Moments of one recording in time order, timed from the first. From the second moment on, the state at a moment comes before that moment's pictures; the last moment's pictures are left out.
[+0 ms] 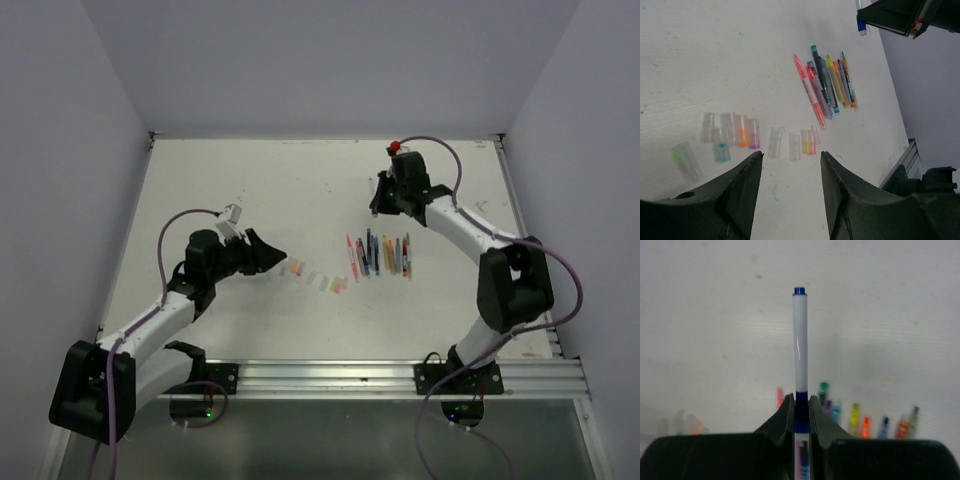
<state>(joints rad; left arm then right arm) -0.27 1.05 0.37 0.27 0.47 -0.66 0.29 1.77 1.28 -0.34 0.00 0.35</state>
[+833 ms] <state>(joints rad) -0.58 1.18 0.54 0.31 0.23 -0.70 0.69 1.49 1.00 -0.05 -0.07 0.92</state>
